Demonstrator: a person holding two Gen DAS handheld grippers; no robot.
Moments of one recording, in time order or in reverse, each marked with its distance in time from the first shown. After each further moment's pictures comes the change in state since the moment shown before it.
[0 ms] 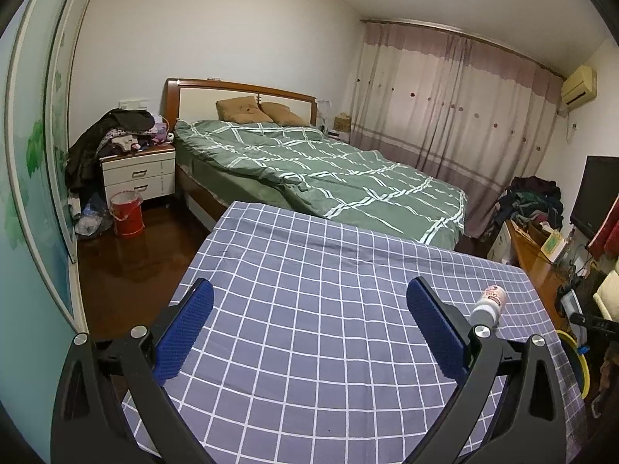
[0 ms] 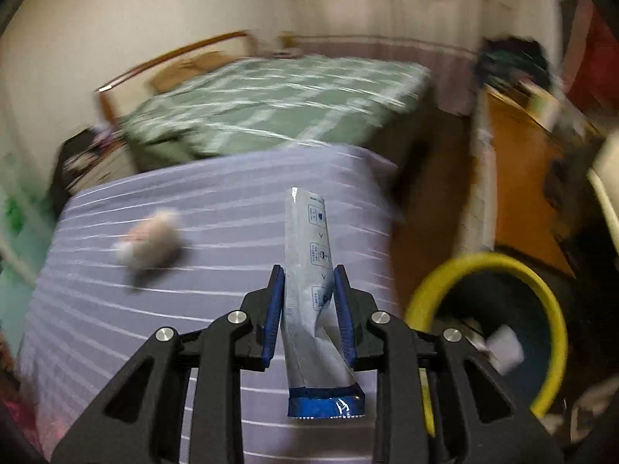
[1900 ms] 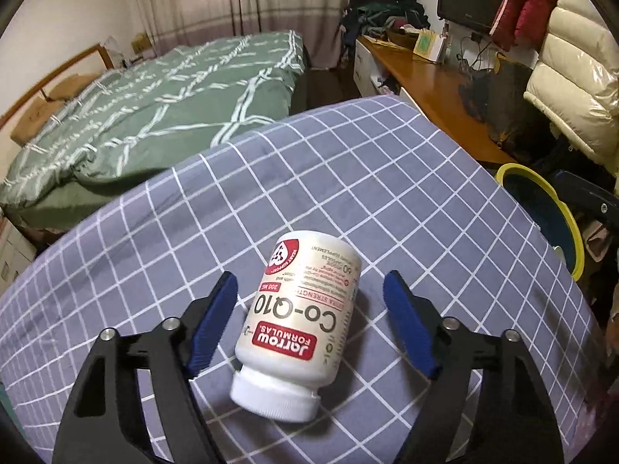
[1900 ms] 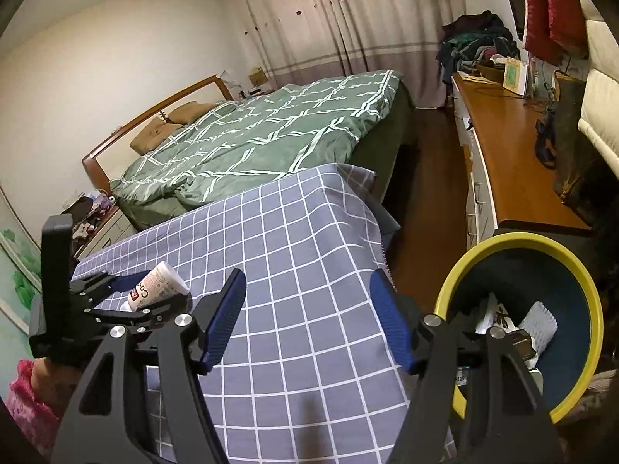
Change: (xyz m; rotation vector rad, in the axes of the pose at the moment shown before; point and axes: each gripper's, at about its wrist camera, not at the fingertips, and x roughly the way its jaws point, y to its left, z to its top) left arm 0.197 -0.296 -0.039 0.614 0.505 -0.431; right arm 0.009 -0.004 -0.003 0.186 -0.128 0.068
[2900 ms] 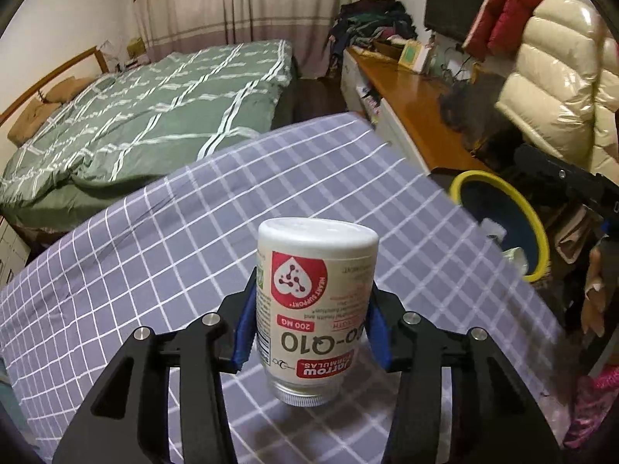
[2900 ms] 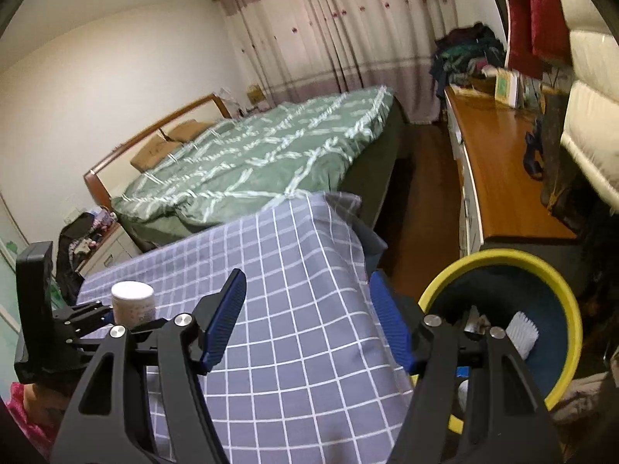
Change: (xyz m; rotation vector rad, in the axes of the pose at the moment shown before) left arm -0.065 -0.043 -0.009 0.002 -0.050 -0.039; right arm -0.046 -0.011 0.013 0.008 -0.082 0.001
